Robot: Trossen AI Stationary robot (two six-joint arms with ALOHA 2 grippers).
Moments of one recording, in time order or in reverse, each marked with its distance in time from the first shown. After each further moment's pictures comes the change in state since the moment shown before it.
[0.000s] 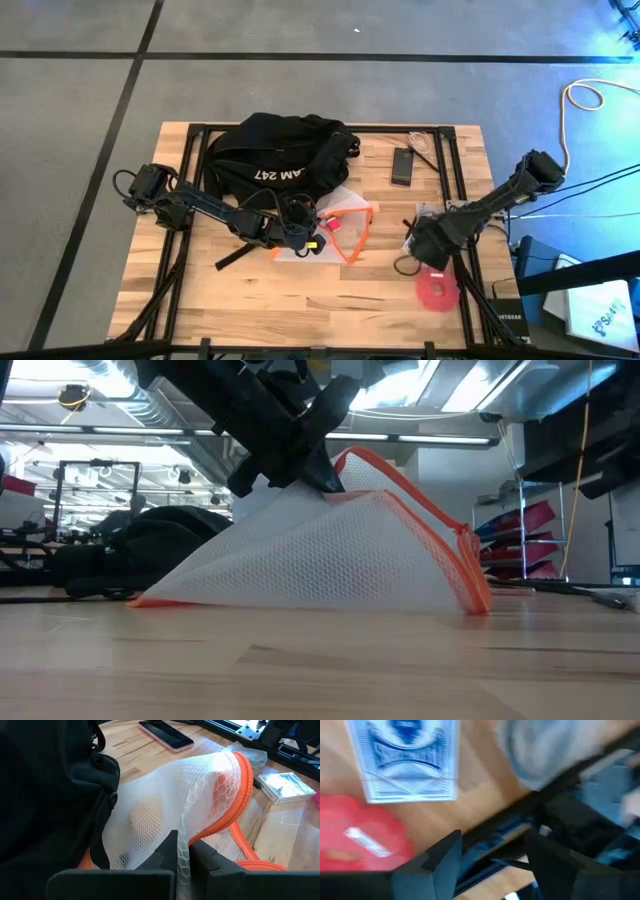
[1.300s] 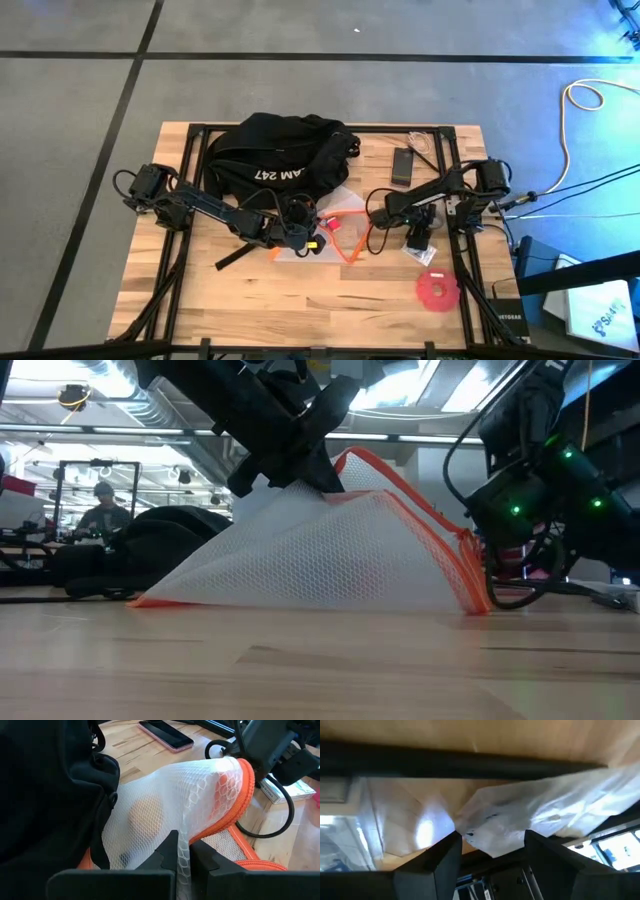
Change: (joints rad) left arm 0.000 0.000 0.000 -0.002 0.000 0.000; right arm -0.506 0.511 0.019 0.113 0.133 -0.700
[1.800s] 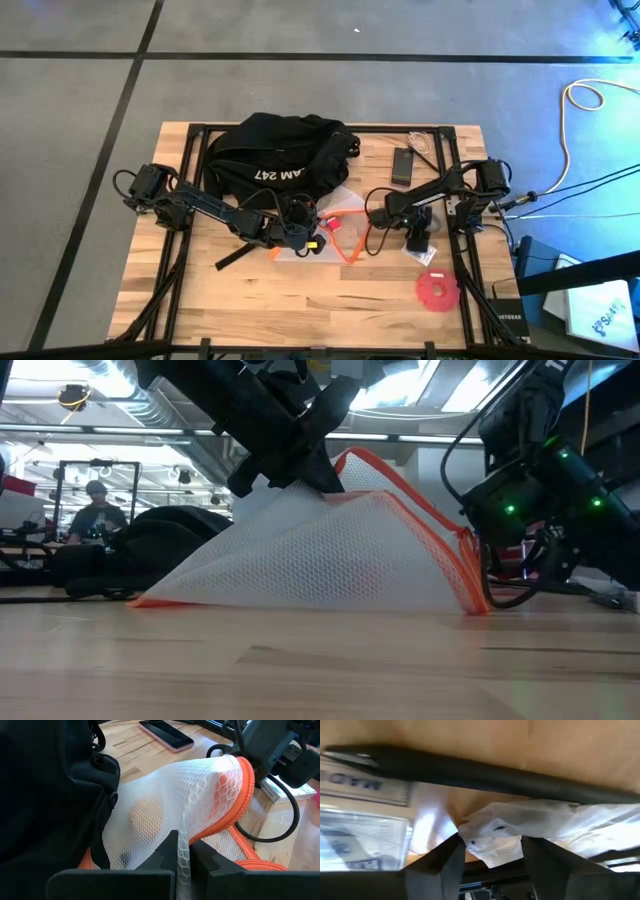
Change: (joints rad) left arm 0.000 0.000 0.000 0.000 0.000 0.000; right arm 0.001 0.000 -0.001 0.061 -0.081 -0.117
